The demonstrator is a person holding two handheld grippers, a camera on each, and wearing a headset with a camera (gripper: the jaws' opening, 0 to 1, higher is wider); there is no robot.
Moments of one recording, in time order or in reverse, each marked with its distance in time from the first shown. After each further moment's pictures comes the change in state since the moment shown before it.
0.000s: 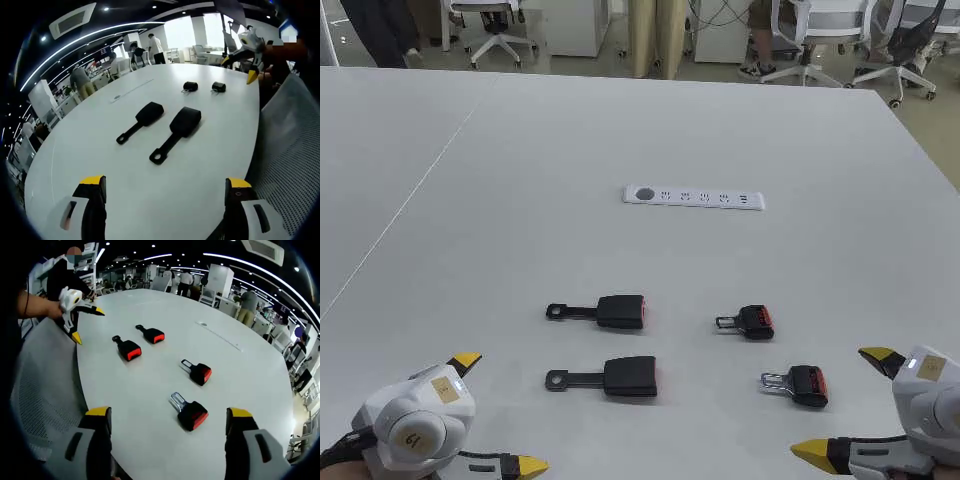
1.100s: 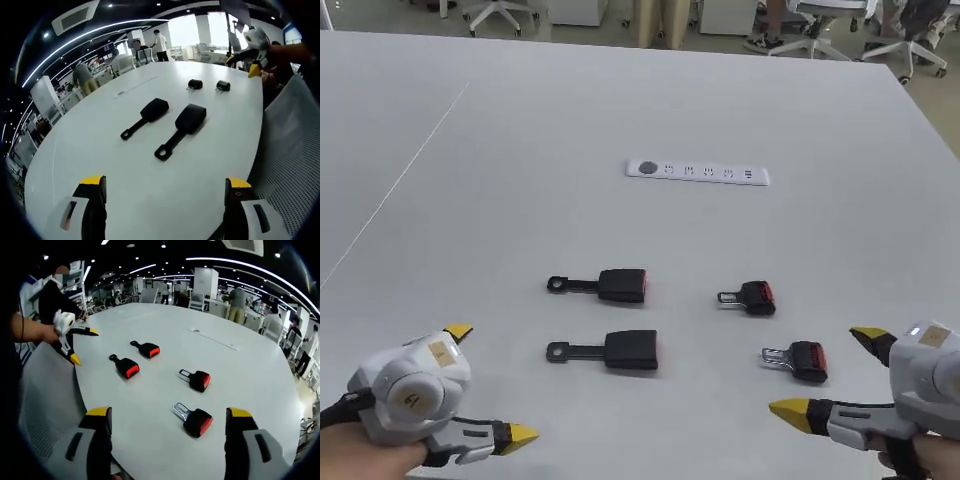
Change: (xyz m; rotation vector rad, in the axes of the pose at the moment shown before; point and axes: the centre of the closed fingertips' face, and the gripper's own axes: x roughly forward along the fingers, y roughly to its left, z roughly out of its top) left arm 0.000 0.003 0.003 -0.006 -0.020 0.001; right arm -0.002 0.004 0.021 0.149 -0.098 -0.016
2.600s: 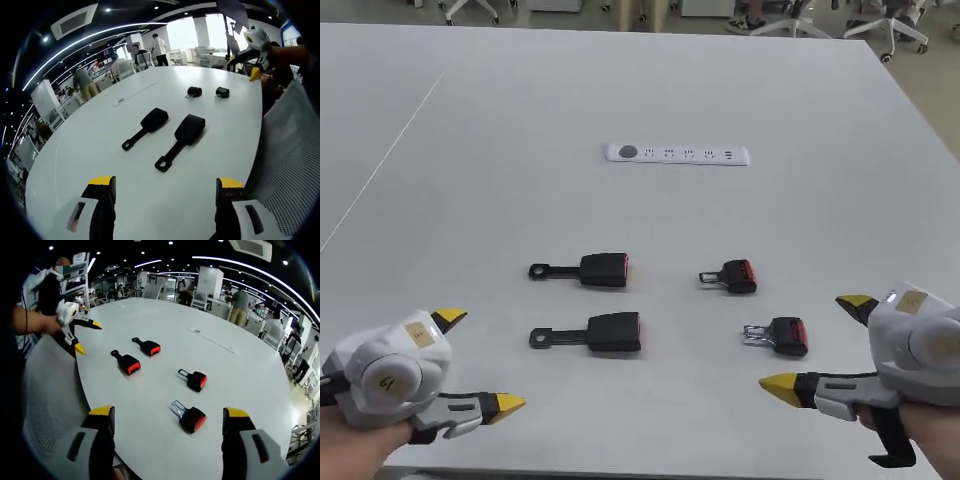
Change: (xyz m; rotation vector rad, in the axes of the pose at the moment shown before) left arm -0.006 0.000 0.024 -0.002 -0.025 0.009; right arm -0.020 -0.002 0.006 -0.052 0.038 -0.009
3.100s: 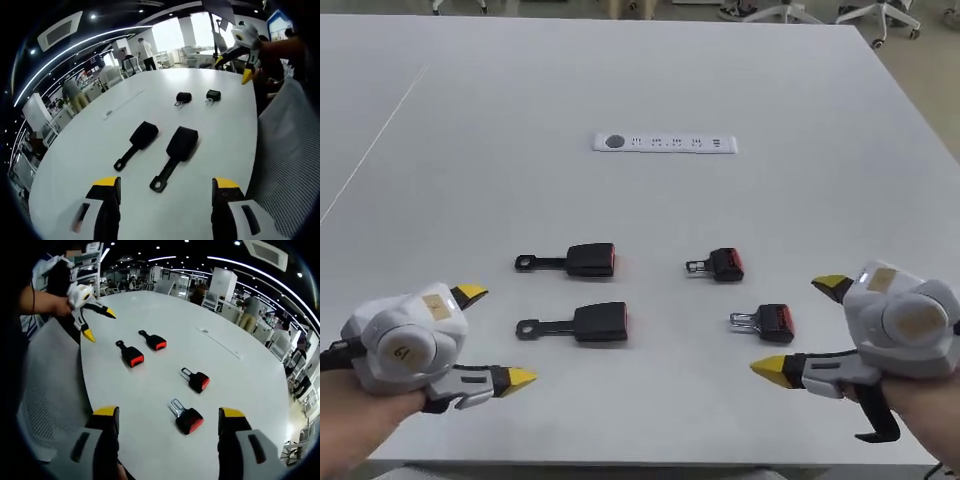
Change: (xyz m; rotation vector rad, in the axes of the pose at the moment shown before) left arm 0.024 -0.011 0.034 0.140 -0.011 -0.065; right arm 0.005 0.000 -0.004 -0.137 0.043 0.034
